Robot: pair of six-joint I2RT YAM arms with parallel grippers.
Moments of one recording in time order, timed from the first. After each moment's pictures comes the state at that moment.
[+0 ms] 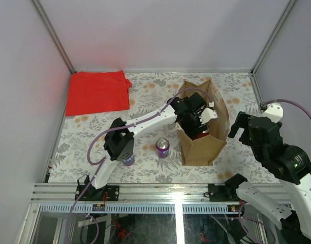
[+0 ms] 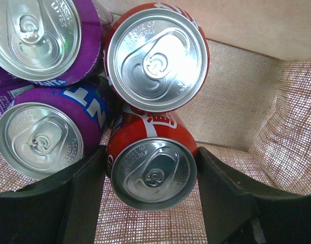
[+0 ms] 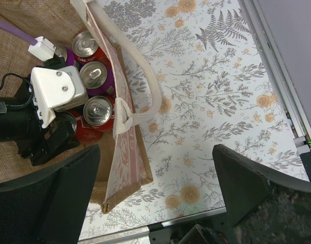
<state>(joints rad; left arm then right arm) -0.92 2.21 2.04 -0.90 0.23 0.33 0.55 0.72 1.28 -1.23 0.61 0.55</state>
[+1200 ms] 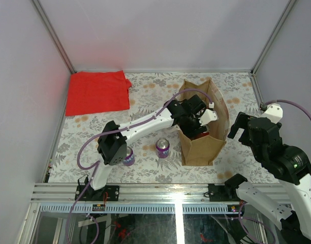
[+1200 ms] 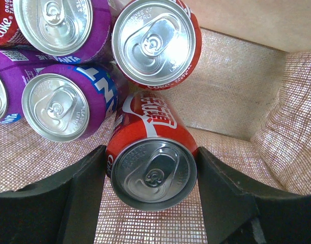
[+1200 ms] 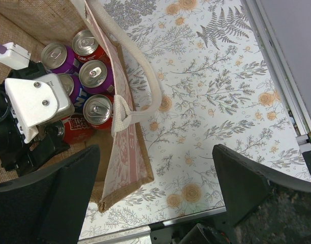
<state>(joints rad) -0.96 2.09 1.95 -0.86 0.11 0.33 0.55 0.71 1.27 -1.23 0.61 0.56</state>
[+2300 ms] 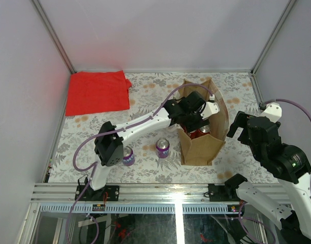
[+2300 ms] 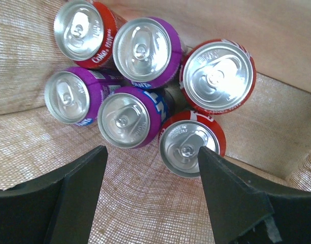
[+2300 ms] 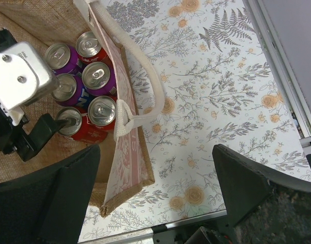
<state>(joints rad) -0.97 2.05 1.91 -0.70 -0.03 0.34 0.55 0.71 1.26 -1.21 0.61 0.56</state>
